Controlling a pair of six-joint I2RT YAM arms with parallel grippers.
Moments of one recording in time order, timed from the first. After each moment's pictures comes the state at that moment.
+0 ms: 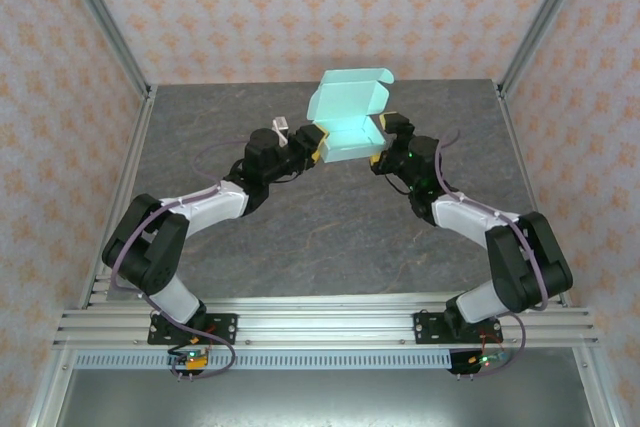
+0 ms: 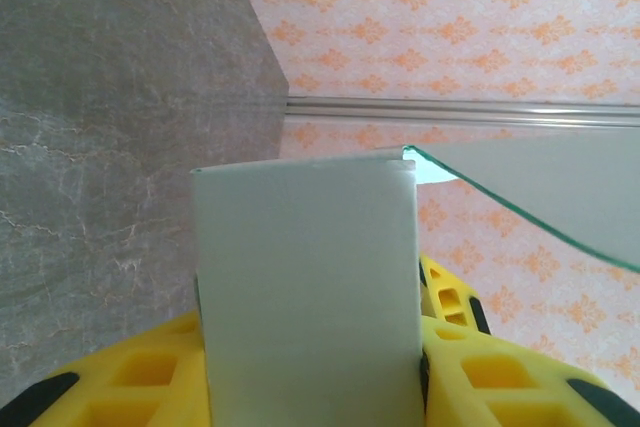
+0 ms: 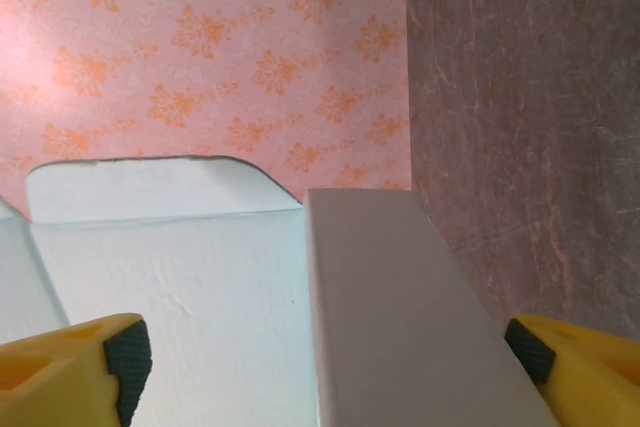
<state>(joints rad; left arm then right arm) -0.48 1.62 0.90 0.54 0.27 -1.50 0.36 1.47 0.72 0.58 -0.08 1.84</state>
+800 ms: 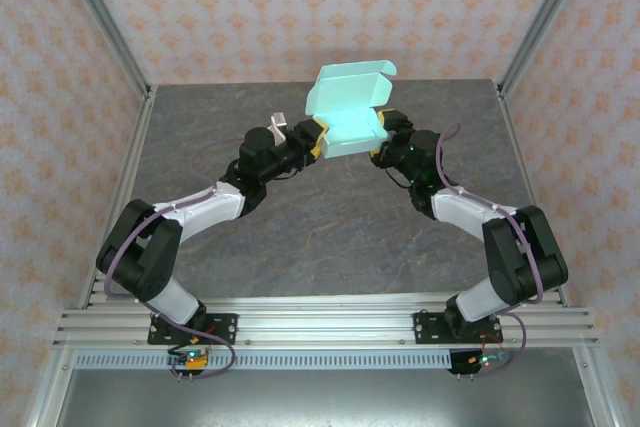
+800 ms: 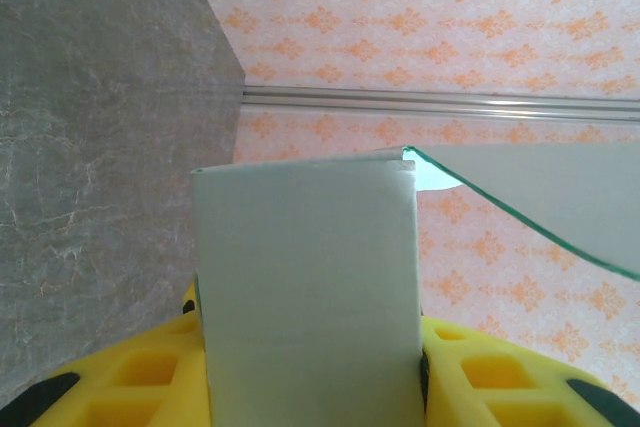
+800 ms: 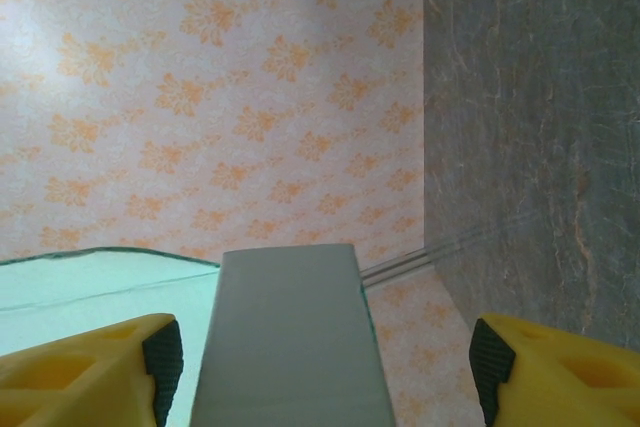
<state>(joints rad) -0.48 1.58 0.89 0.58 0.29 -1.55 0.34 1.51 0.76 0.59 -0.14 1.83</state>
